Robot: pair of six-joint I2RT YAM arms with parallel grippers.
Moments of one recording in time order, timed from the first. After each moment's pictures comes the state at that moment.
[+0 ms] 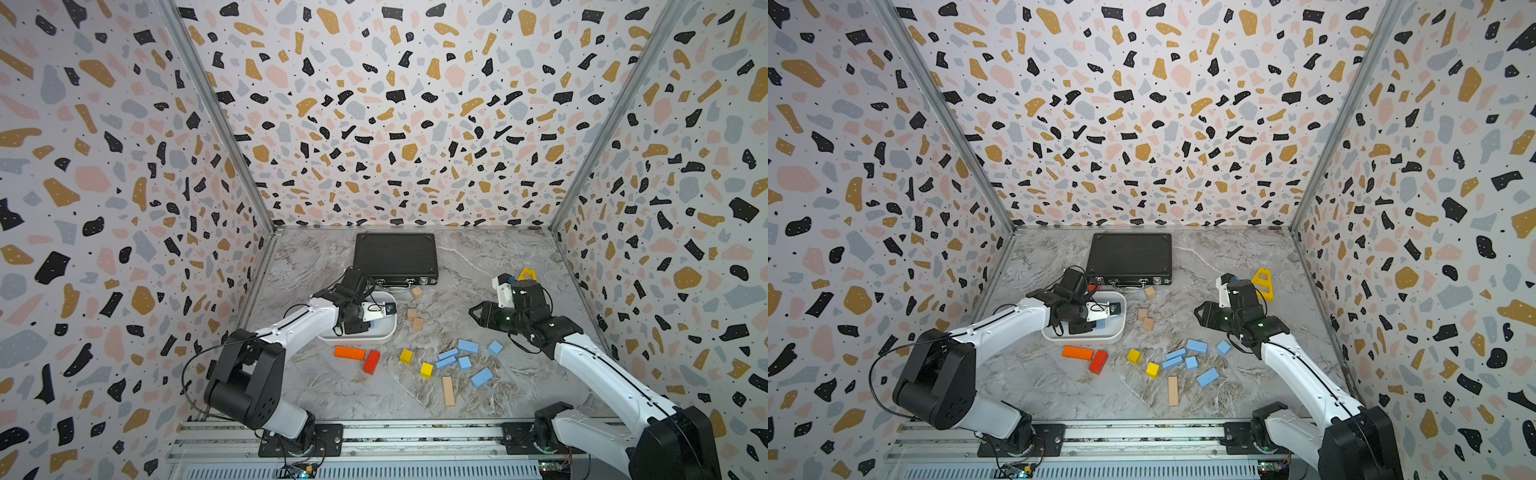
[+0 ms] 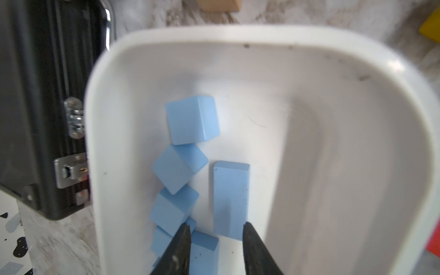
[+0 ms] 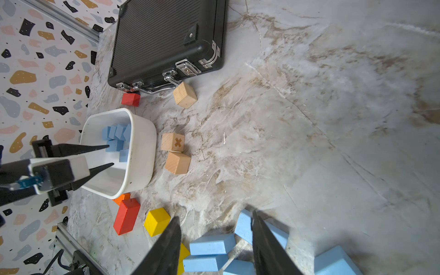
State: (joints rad) left arm -0.41 1.50 0.96 -0.57 0.07 1.03; right arm 0.36 1.08 0.71 -0.40 -0.32 0.52
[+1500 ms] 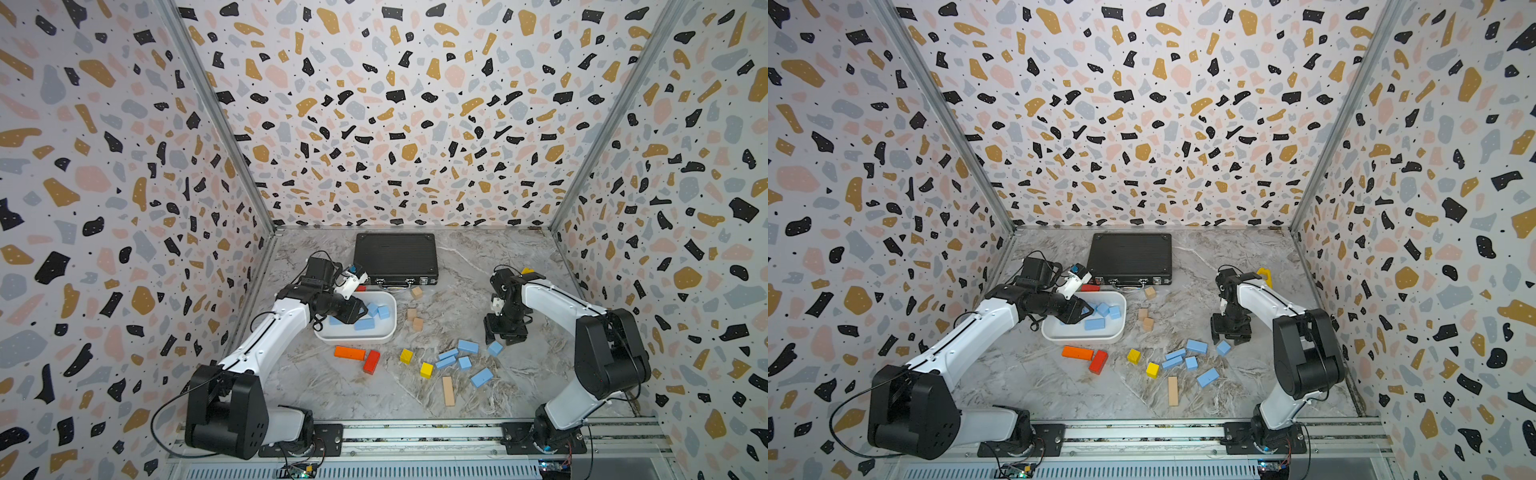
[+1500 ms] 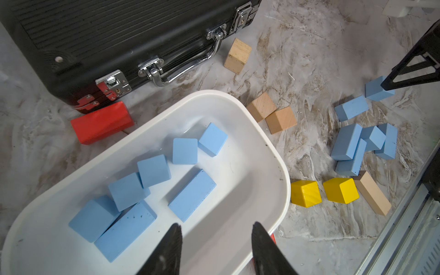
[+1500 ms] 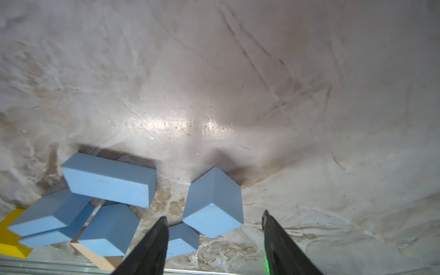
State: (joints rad) left arm -0.19 1.34 0.97 -0.67 0.46 0.27; right arm 0.27 1.66 1.07 -1.09 -0.12 0.25
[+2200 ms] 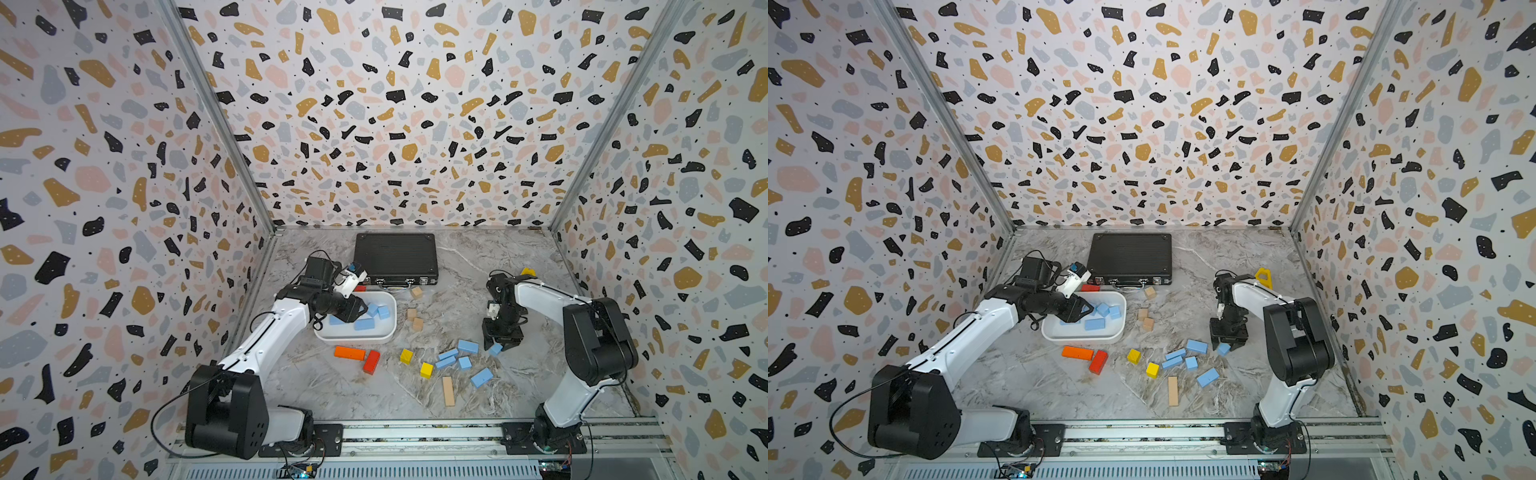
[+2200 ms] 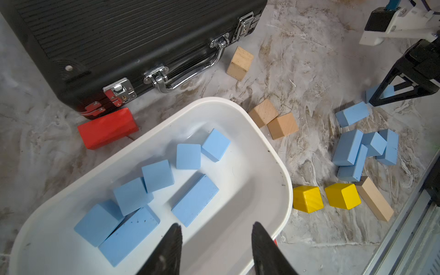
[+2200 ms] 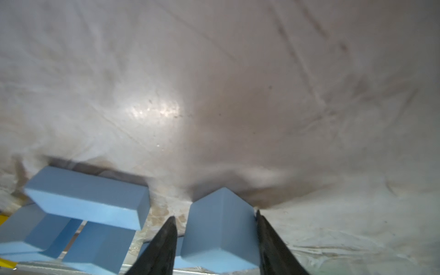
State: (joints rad) left arm -0.18 1.34 0.97 -0.65 0.46 0.26; right arm 0.27 1.74 1.06 -1.08 -0.16 0.25
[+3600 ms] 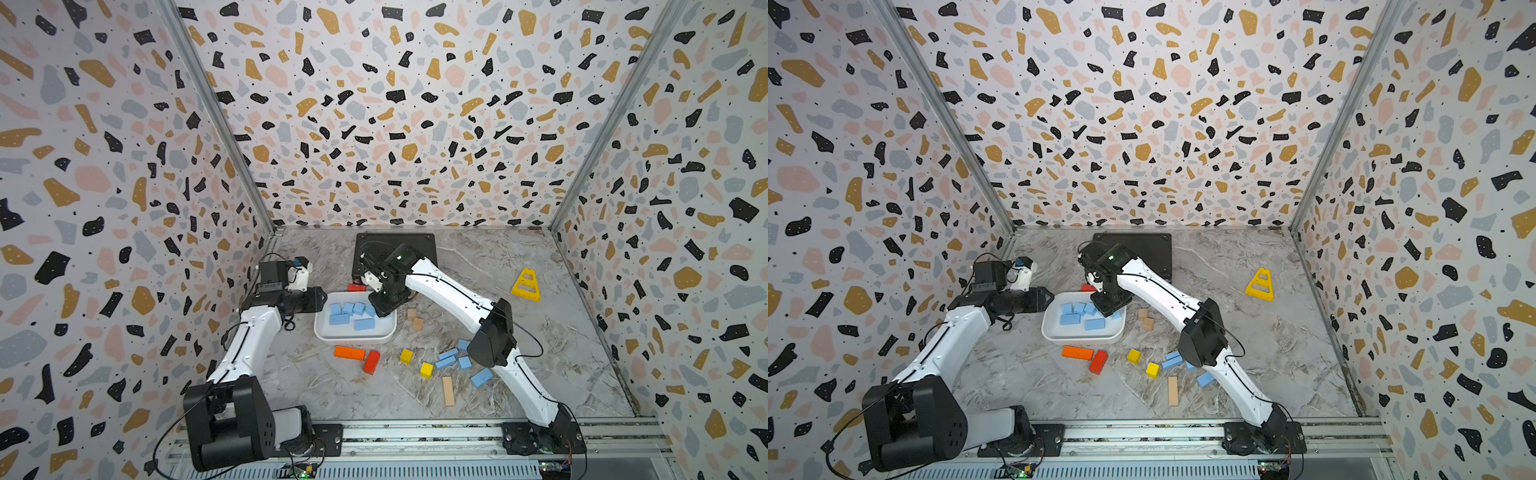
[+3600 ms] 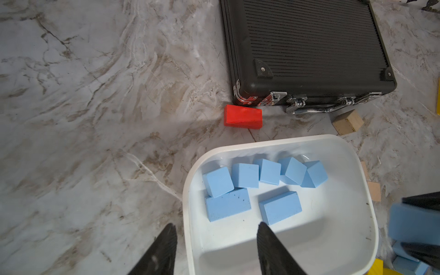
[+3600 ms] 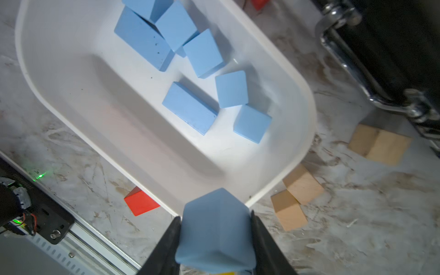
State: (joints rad) left arm 0.16 1.28 0.91 -0.56 0.38 0.08; right arm 0.94 2.43 2.53 -1.46 -0.10 0.17
